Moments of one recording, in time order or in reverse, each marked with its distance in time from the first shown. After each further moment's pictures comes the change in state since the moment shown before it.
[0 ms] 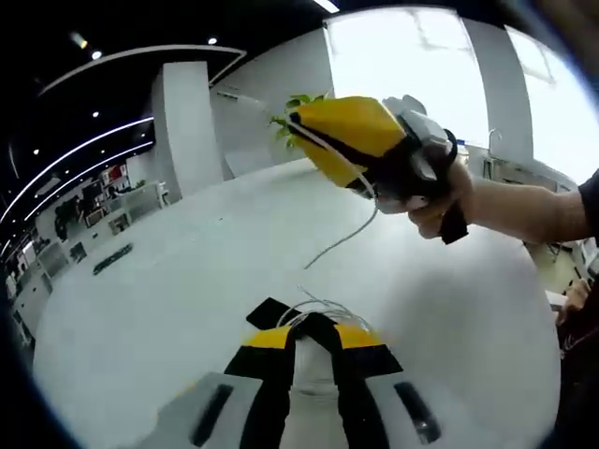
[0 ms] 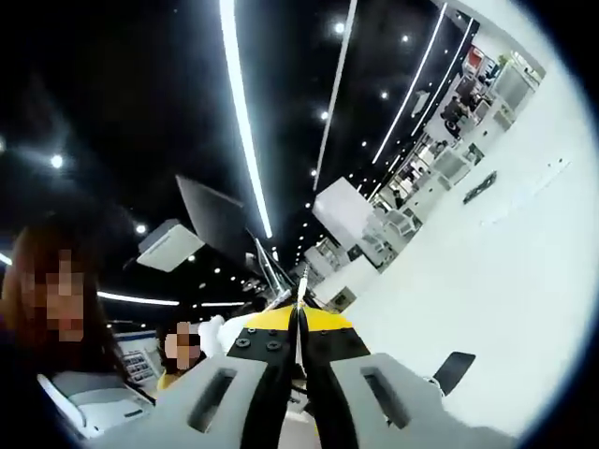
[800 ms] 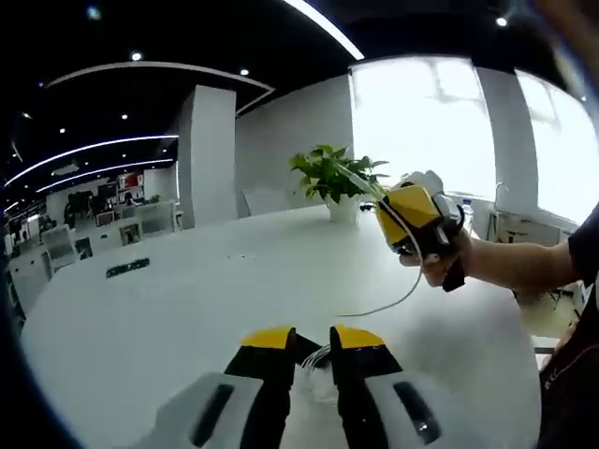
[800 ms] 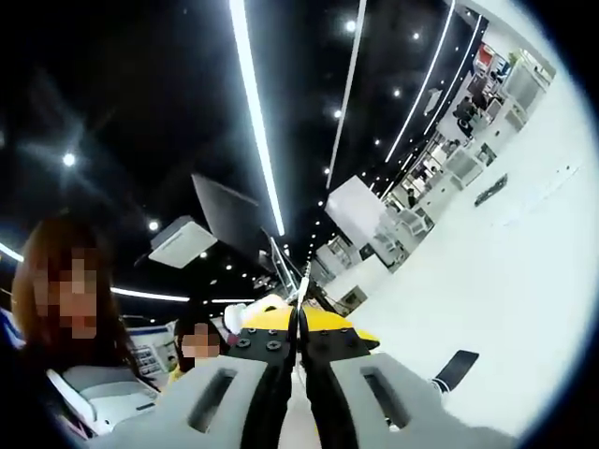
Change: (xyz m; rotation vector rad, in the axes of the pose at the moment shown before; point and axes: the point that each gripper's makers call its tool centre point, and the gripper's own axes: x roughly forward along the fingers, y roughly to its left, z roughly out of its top) left arm -0.038 0.024 0.034 -0.155 -0.252 -0.008; right arm -0.007 0.014 0.000 -0.024 0.014 0.031
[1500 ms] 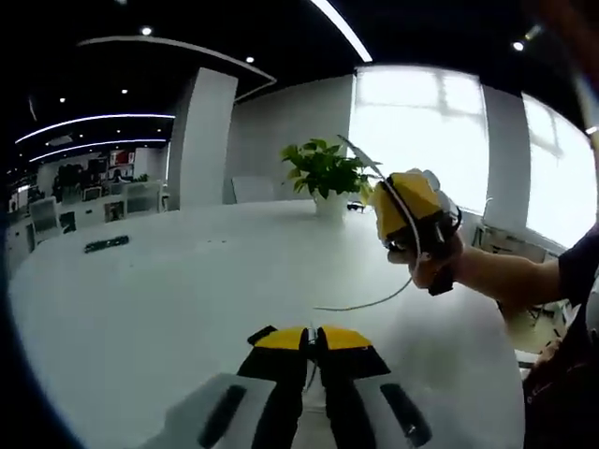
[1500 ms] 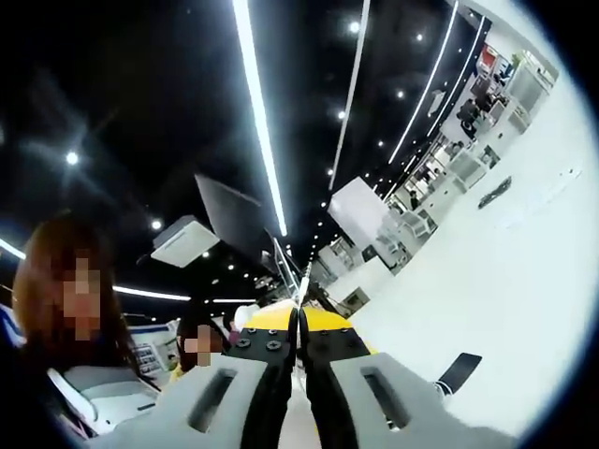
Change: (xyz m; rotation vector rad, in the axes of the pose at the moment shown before) left arm 0.016 -0.014 -0.014 -0.060 0.059 -0.072; right arm 0.001 0.000 0.007 -0.013 -0.006 0.008
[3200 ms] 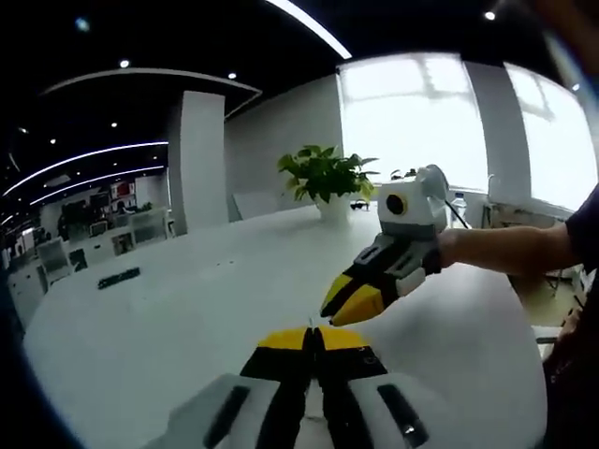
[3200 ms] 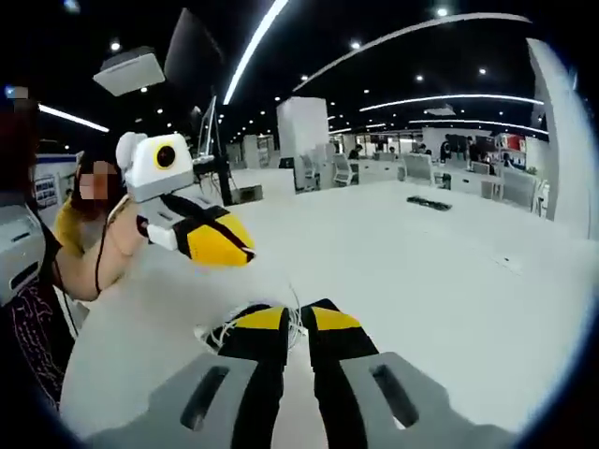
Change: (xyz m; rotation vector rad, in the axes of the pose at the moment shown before) left arm -0.001 0.000 0.011 0.151 -0.020 0.065; right arm -0.039 -0.095 -0.058 -0.617 0.577 -0.386
